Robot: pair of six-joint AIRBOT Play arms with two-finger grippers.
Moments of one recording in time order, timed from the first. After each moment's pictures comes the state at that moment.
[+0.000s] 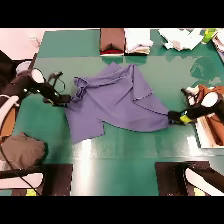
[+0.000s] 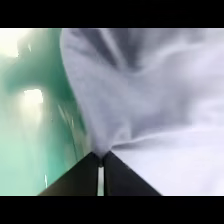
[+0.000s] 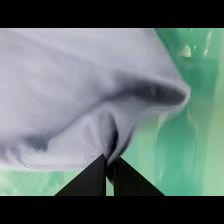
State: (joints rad) left arm -0.09 -1.39 1.19 1.35 -1.23 -1.52; right arm -0.07 -1.03 0.78 -1.34 1.24 1.63
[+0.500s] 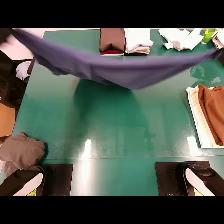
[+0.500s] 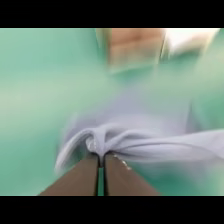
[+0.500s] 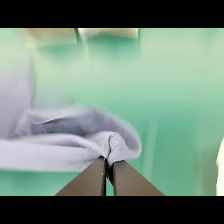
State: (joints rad) left arm -0.09 -0.89 1.77 1.35 -1.17 -1.49; right arm -0.07 -0.80 1.55 -1.34 1.23 1.60
